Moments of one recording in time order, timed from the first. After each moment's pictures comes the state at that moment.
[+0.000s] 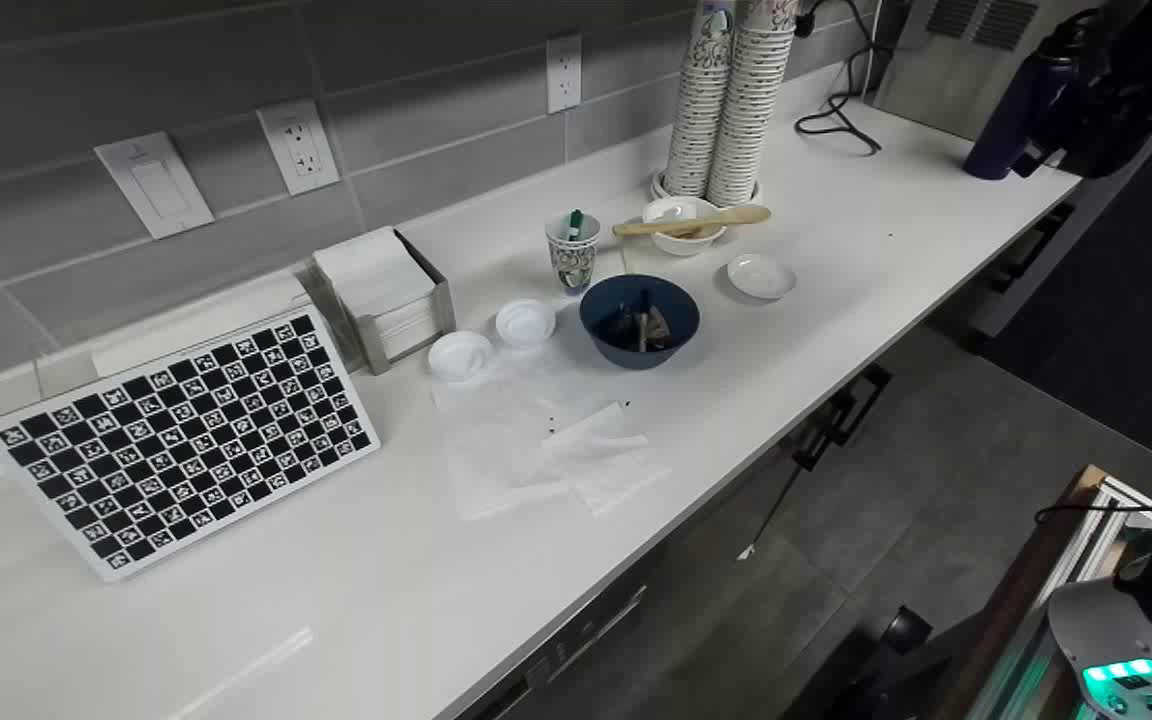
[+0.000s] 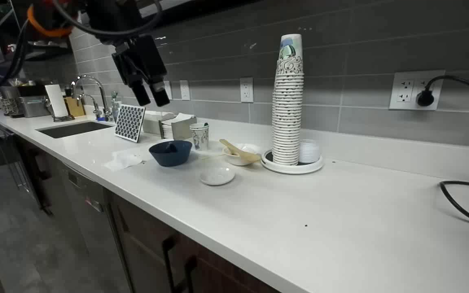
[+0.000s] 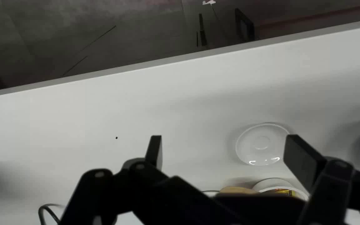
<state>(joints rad) -0.23 -0.63 -0.25 -2.48 -0.20 2.11 -0.15</state>
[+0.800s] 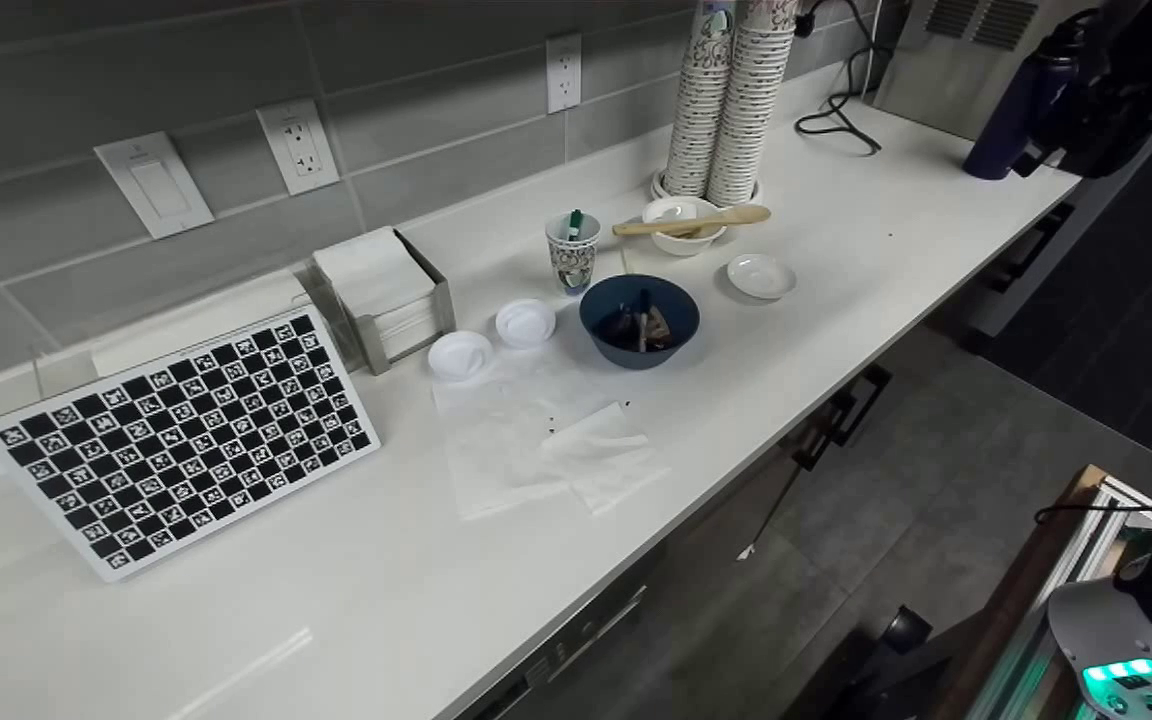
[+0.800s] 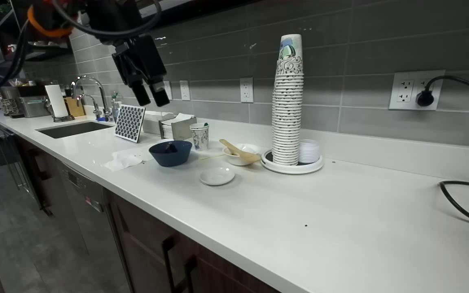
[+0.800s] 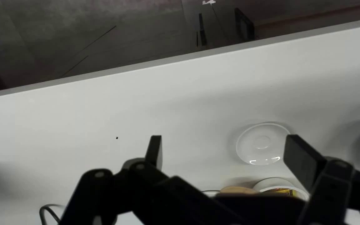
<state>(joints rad) -0.23 -0.63 -0.25 -2.48 -0.20 2.11 -0.14</state>
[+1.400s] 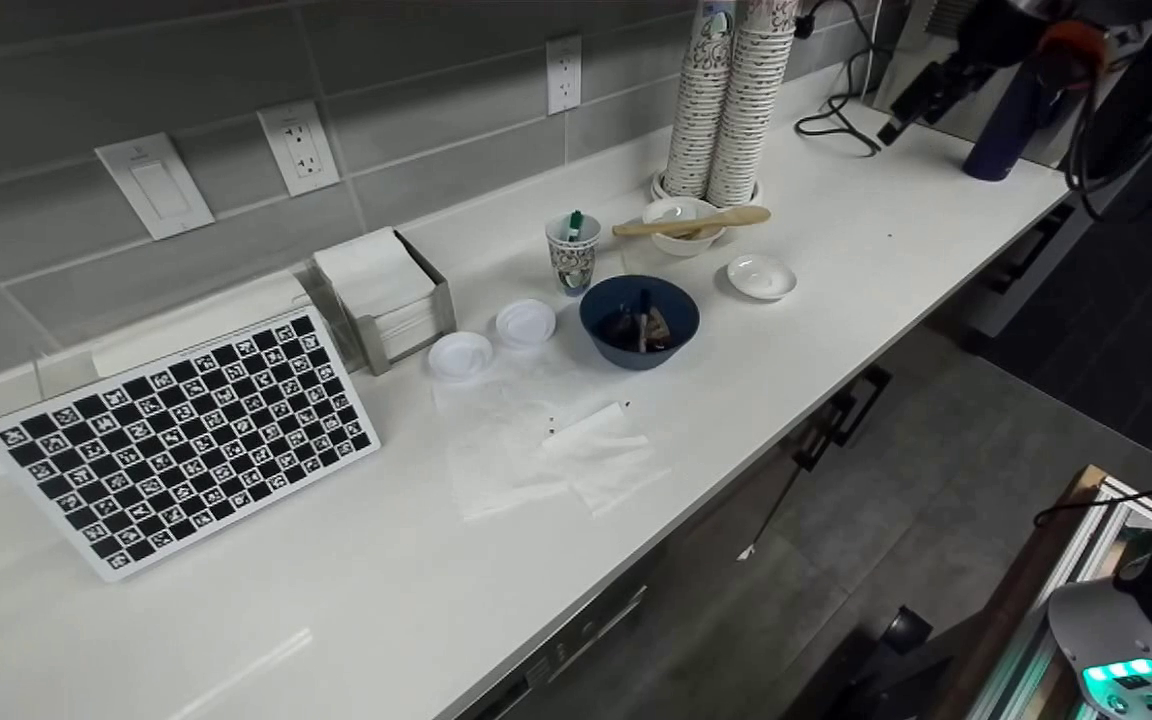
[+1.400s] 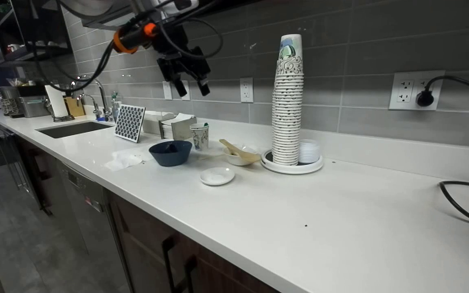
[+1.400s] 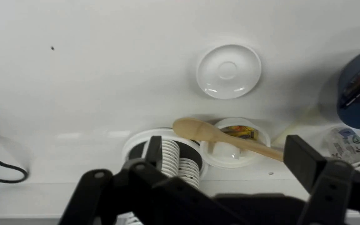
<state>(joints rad) -0.08 -0.32 -0.22 -2.28 -0.08 2.35 -0.16</state>
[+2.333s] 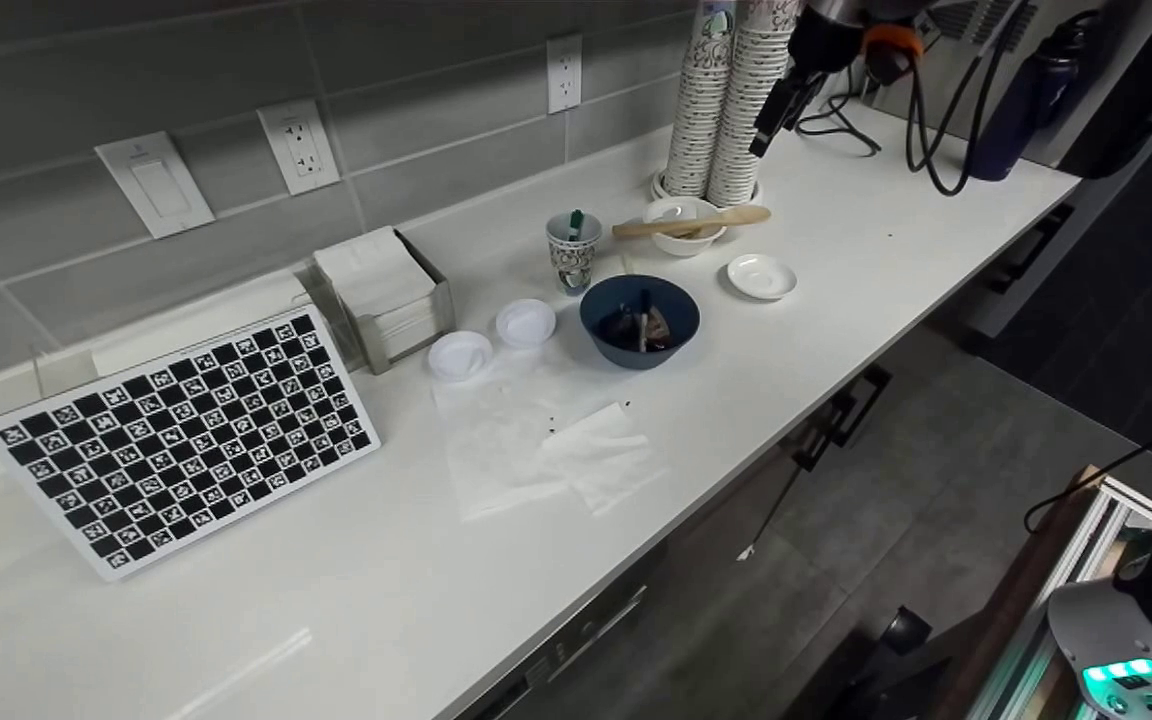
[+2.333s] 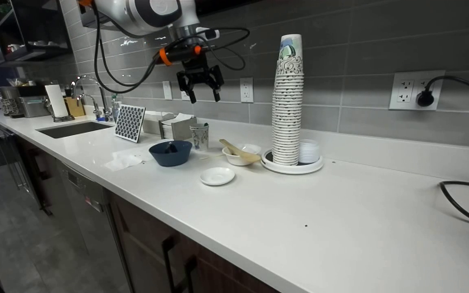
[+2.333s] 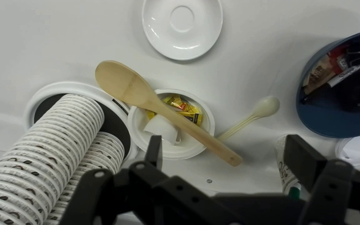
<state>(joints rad) -0.01 0.10 -0.12 -1.85 0.00 2.21 -0.32</state>
